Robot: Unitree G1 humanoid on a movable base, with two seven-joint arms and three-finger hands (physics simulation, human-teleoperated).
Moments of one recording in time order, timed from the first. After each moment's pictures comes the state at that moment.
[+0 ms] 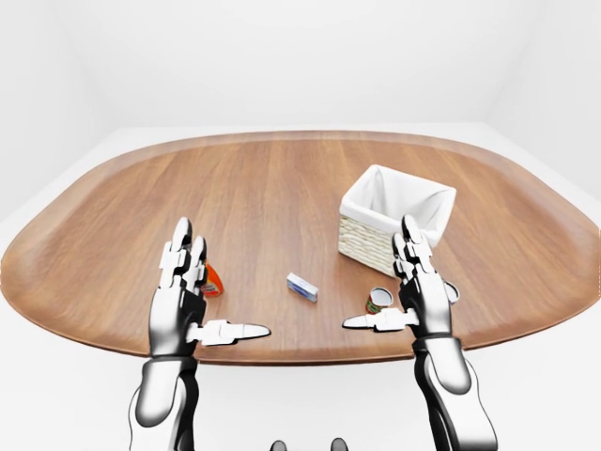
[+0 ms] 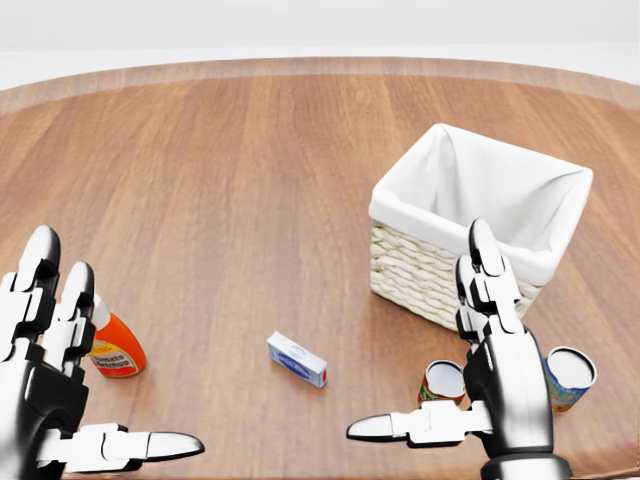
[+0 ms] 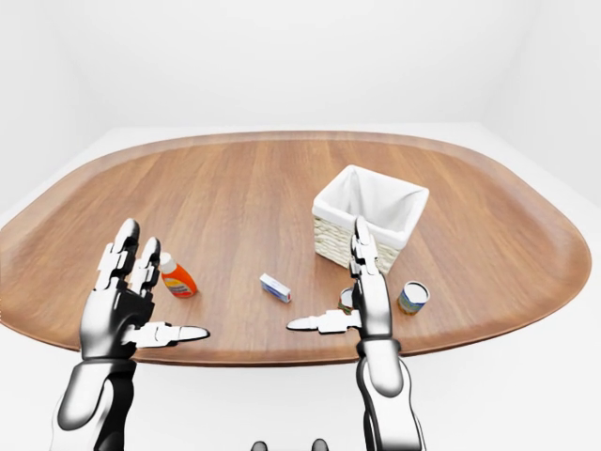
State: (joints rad) left arm 0.25 -0.01 0.09 -0.57 -0.08 0.09 -0.12; right arm 0.19 0.00 0.07 -0.46 -0.07 0.09 0.00
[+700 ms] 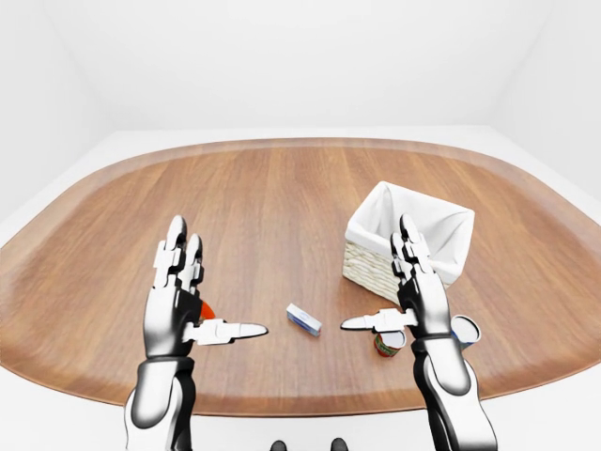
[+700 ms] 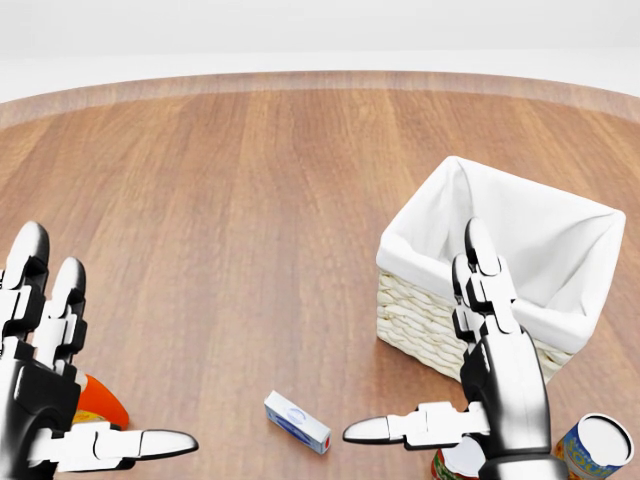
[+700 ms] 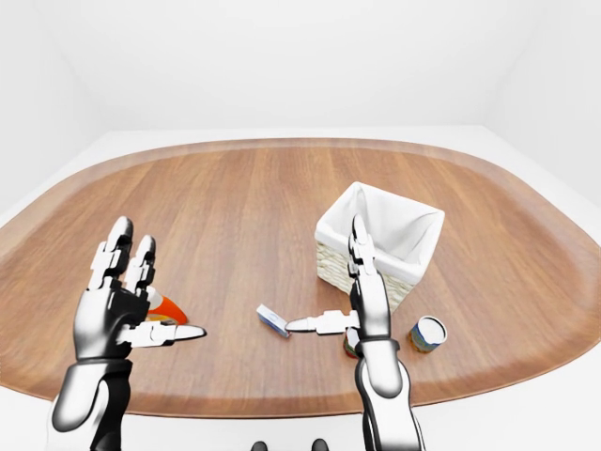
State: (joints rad) left arm 0.24 -0.01 0.11 -0.58 -0.08 0.09 -0.12; right arm 0.19 0.00 0.08 -0.47 -0.08 0.09 0.00
